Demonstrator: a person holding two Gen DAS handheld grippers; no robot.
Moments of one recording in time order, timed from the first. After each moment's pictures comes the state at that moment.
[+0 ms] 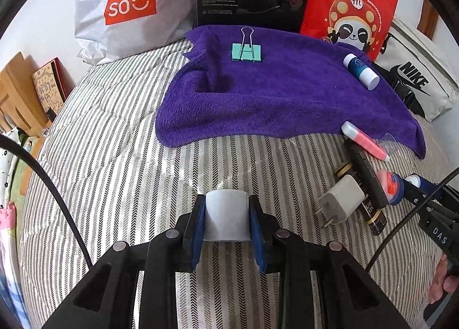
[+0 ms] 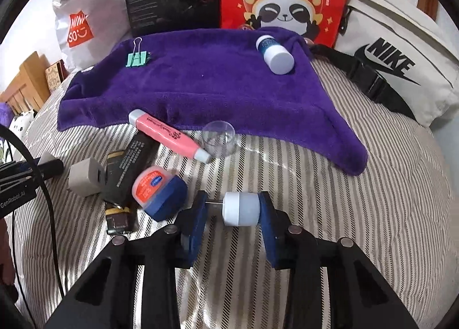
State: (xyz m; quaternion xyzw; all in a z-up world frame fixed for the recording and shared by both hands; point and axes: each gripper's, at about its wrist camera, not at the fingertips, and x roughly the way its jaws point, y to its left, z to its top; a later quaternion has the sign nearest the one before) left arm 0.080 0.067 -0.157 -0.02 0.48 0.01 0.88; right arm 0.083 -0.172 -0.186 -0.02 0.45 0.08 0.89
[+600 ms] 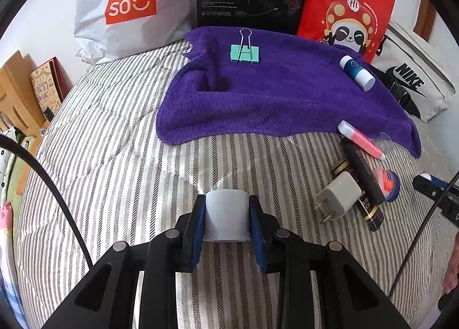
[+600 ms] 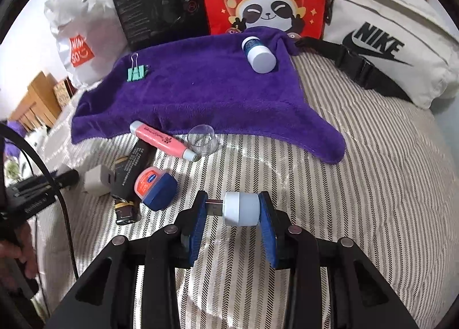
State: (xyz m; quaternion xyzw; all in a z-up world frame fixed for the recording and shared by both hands) left arm 0.071 0.070 -0.155 -0.03 0.48 0.01 0.88; right arm 0.075 -0.206 -0.171 0.04 0.46 0.10 0.88
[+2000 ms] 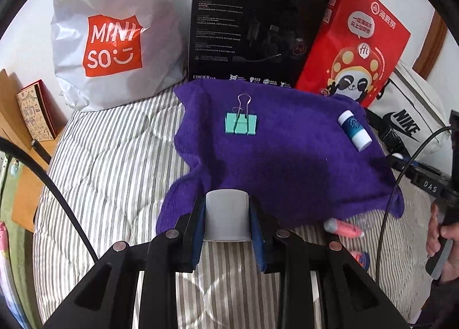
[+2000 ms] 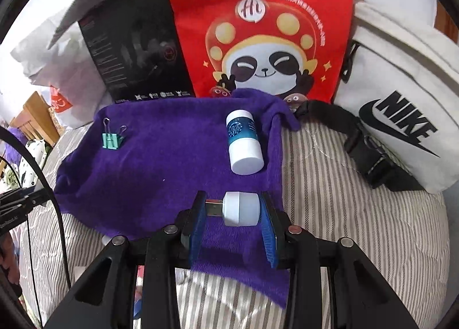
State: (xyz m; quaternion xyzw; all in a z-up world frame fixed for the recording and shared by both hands) left arm 0.158 0.081 -0.097 -0.05 0.46 -0.02 0.88; right arm 0.214 -0.224 -0.130 0.02 0.44 0.12 0.89
